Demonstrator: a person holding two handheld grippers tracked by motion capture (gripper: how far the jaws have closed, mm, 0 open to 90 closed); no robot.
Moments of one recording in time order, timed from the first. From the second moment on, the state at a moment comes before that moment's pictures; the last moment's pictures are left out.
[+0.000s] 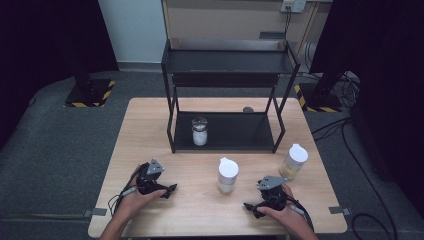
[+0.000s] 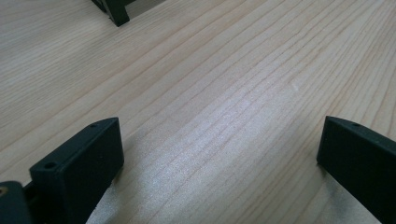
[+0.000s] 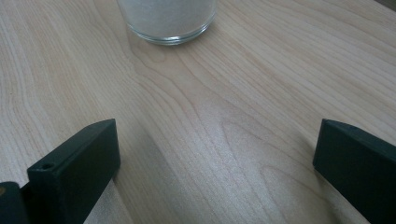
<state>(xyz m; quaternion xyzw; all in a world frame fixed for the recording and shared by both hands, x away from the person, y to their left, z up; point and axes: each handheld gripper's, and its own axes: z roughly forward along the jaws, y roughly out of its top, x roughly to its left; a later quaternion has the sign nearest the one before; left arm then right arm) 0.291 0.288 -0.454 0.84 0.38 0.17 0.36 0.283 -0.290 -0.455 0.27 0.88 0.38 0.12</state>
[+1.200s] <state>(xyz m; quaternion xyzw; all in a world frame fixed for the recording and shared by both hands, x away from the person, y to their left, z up) 0.291 0.288 -0.454 0.84 0.38 0.17 0.36 0.304 -0.266 -0.432 0.23 0.85 0.46 0.09</state>
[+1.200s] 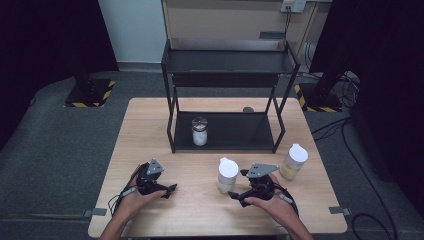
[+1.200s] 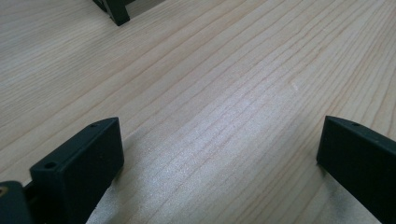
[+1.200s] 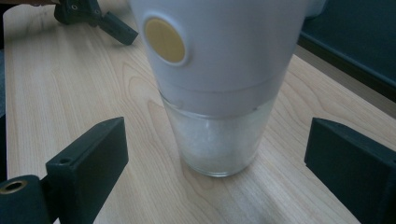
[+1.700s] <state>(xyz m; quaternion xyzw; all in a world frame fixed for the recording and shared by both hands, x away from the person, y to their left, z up) 0.291 0.288 -0.454 0.84 0.38 0.17 0.36 0.305 -0.251 -0.434 0.24 0.84 0.48 0.10</state>
